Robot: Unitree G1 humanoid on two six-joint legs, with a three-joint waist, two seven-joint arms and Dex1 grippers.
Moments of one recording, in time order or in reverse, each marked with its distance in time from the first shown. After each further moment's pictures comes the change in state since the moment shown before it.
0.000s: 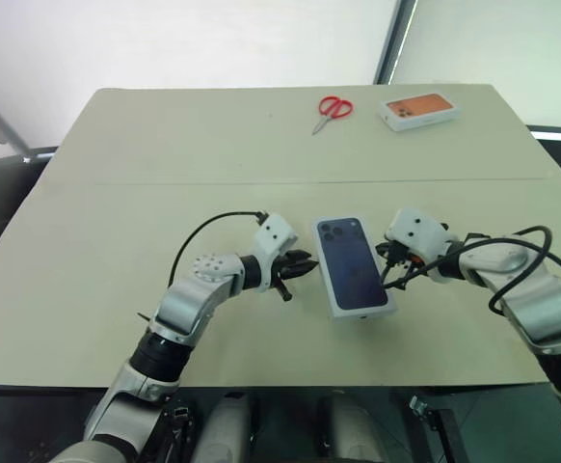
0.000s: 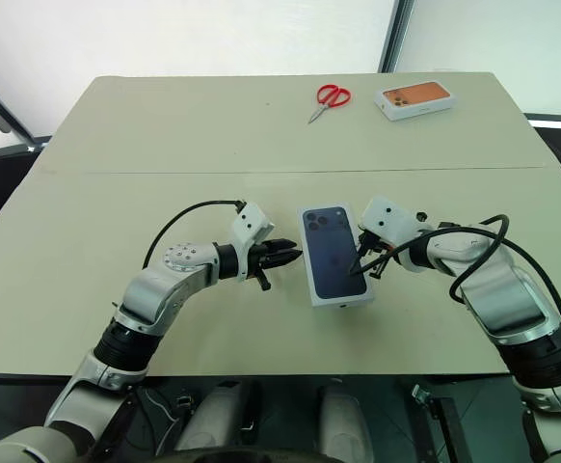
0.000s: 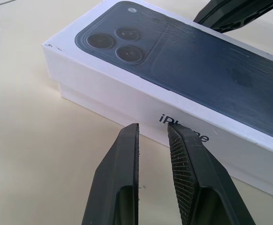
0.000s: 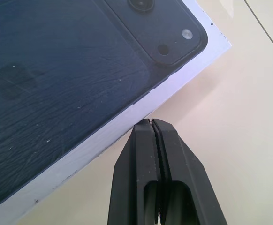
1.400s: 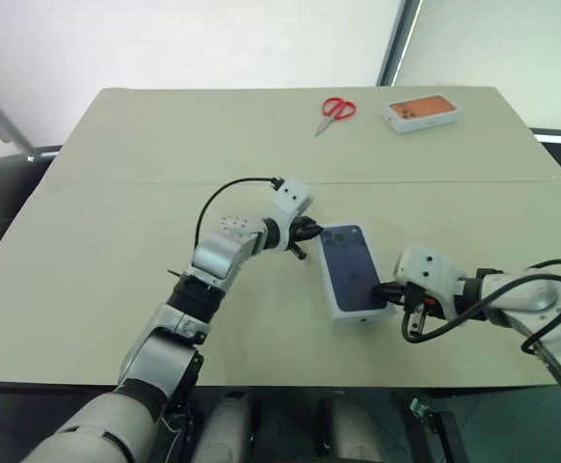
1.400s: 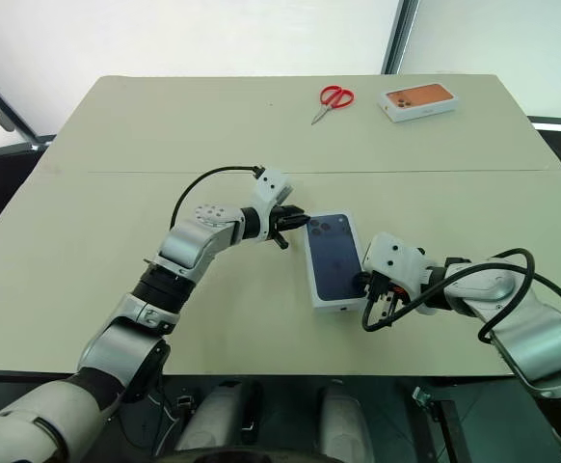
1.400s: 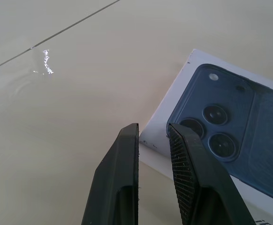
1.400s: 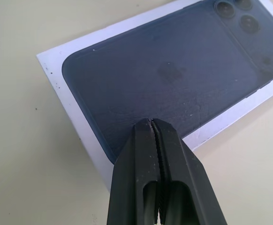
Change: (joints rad) left arm -0.327 -0.111 0.006 0.452 0.101 -0.063 0.075; right arm 0.255 -0.095 -0.123 -0.231 0.163 0.015 0.068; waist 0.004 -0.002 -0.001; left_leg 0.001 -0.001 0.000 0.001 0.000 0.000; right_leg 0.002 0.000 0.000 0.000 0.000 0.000
